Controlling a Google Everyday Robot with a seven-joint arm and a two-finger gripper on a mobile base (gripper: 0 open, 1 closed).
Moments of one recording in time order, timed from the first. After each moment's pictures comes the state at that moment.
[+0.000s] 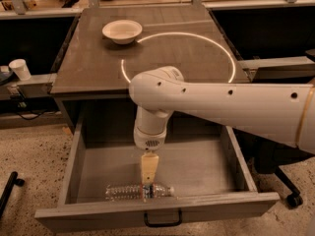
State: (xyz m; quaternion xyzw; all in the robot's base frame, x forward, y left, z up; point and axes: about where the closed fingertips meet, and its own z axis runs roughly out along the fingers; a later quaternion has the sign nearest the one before) arm 0.461 0.036 0.662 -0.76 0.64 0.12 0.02
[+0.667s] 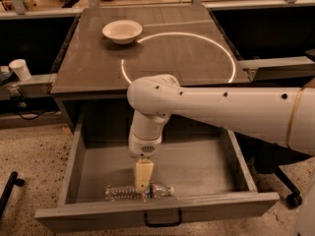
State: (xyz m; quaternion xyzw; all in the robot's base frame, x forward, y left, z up) arm 0.440 0.054 0.650 -0.76 0.63 0.17 0.01
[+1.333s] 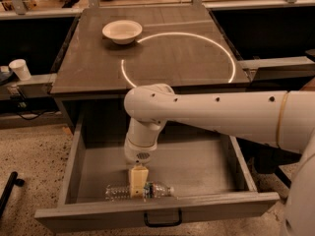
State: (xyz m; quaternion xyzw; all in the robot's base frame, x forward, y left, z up) arm 0.431 0.072 0.628 -0.76 0.62 0.19 0.01
